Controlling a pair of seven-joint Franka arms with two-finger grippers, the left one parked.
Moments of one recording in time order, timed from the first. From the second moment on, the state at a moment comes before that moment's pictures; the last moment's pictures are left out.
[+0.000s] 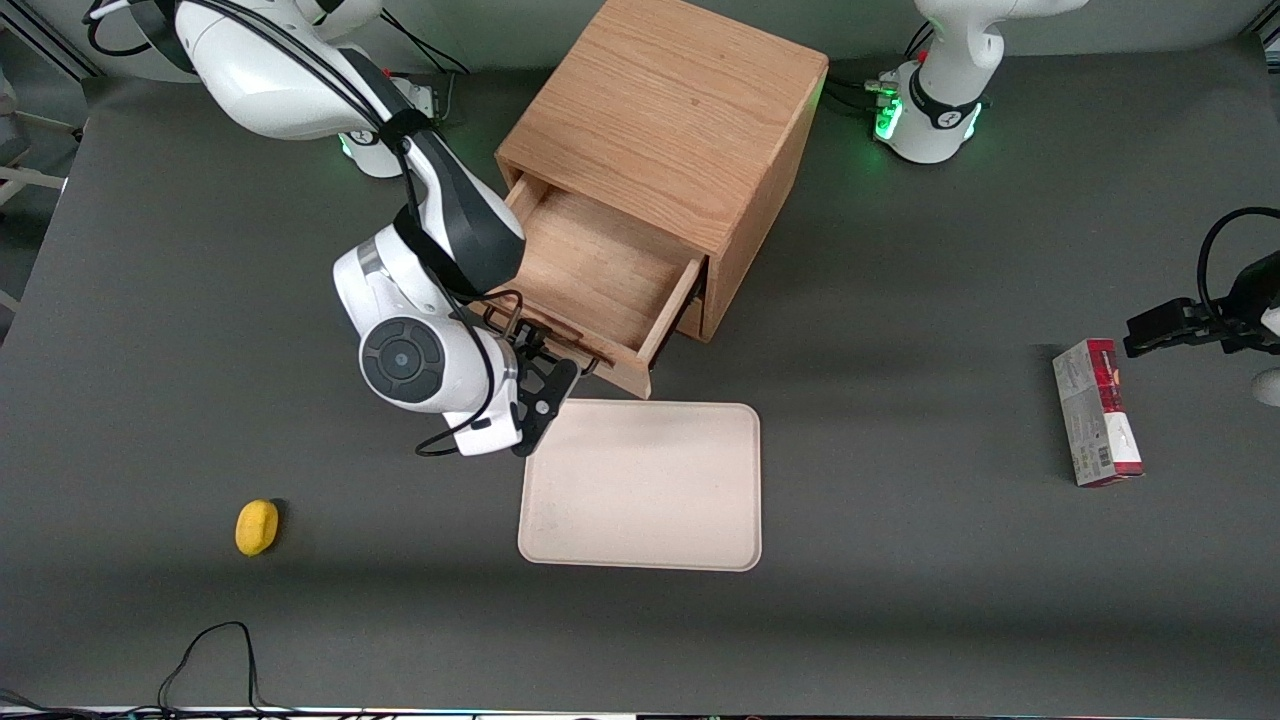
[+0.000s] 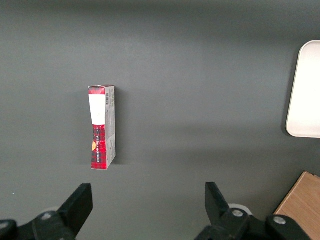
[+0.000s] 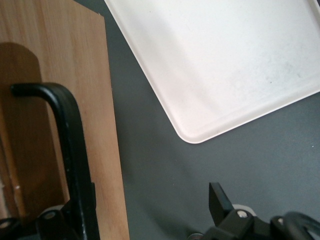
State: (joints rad) arm 0.36 0.63 0.16 -1.26 0.09 1.65 -0.51
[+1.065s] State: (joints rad) arm 0.30 0.70 0.16 -1.15 0.12 1.62 -0.54
